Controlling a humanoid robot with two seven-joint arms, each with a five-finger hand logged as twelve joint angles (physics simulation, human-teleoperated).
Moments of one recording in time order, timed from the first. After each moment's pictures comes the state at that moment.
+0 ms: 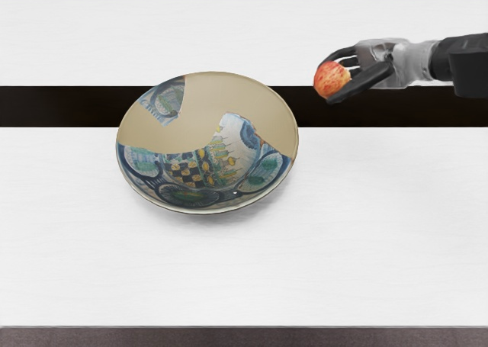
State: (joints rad) left arm -0.03 0.00 -0.15 -0.11 0.10 -0.07 0.17; right arm 1.22 -0.67 0.39 1.09 -0.20 0.37 -0.49
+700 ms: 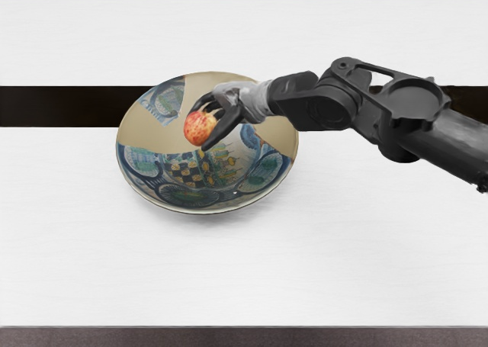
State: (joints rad) left arm -0.03 0.00 -0.15 -0.11 0.10 -0.07 0.17; right arm 1.27 -0.10 0.32 0.91 -0.42 0.24 -0.48
